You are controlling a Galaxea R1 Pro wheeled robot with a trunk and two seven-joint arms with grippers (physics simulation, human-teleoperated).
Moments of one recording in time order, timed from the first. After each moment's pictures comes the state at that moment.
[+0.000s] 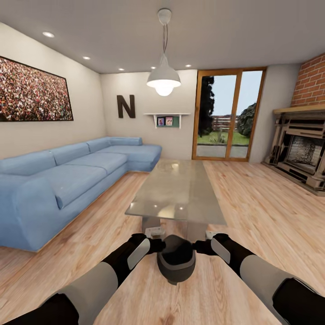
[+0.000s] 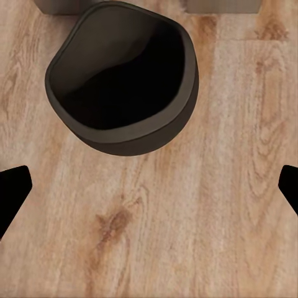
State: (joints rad) left arm -0.80 -0.17 -0.60 -0.51 0.82 0.50 0.33; right arm -0.87 -0.07 0.73 -0.32 -0.93 0.48 -0.10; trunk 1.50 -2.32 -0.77
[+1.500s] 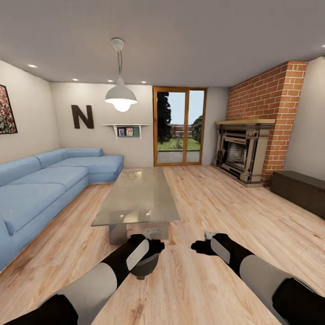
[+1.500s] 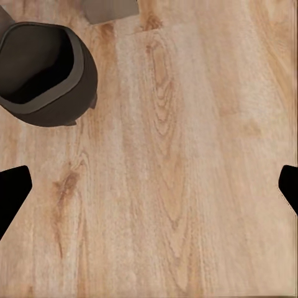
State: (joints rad) left arm -0.79 -0.17 -0.60 -0.50 0.82 0.50 0.33; right arm -0.87 -0.06 0.73 -0.32 -0.93 0.47 -0.10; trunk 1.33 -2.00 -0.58
